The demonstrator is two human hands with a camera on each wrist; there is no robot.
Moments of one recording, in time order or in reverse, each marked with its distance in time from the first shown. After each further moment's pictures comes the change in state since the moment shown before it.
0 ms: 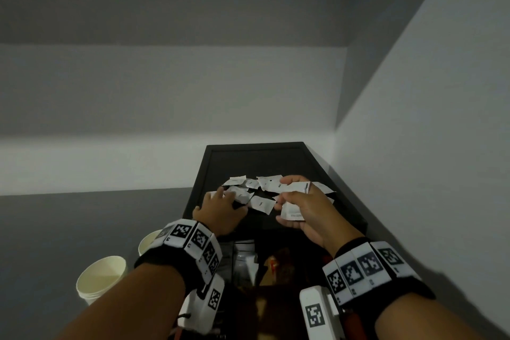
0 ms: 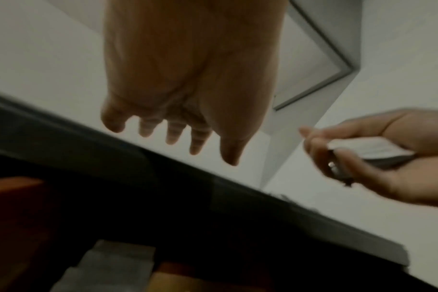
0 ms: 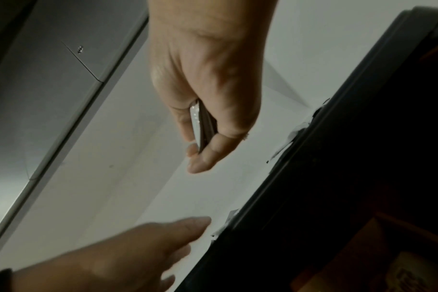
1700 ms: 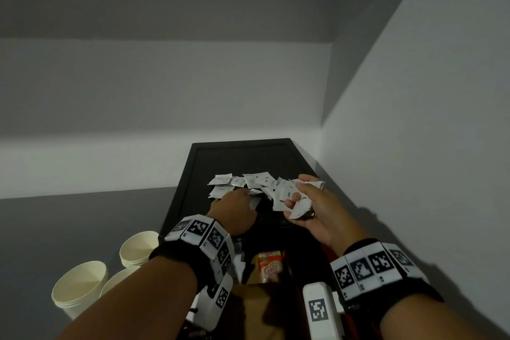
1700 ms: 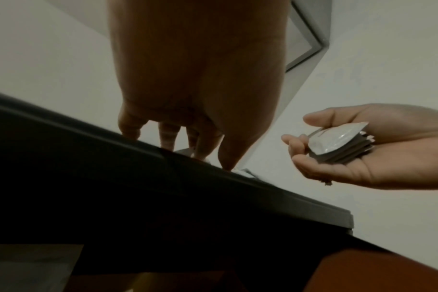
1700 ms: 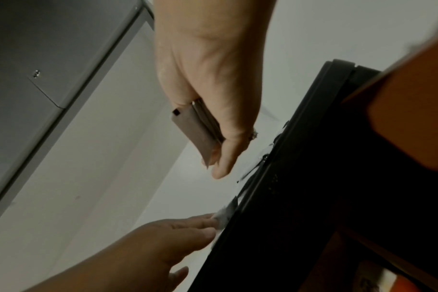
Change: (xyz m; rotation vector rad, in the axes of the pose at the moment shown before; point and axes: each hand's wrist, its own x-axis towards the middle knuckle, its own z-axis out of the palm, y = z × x) left_hand 0.008 0.044 0.011 -0.015 -0.057 0.278; right_hand 0.008 0.010 -0.043 0.301 0.138 0.049
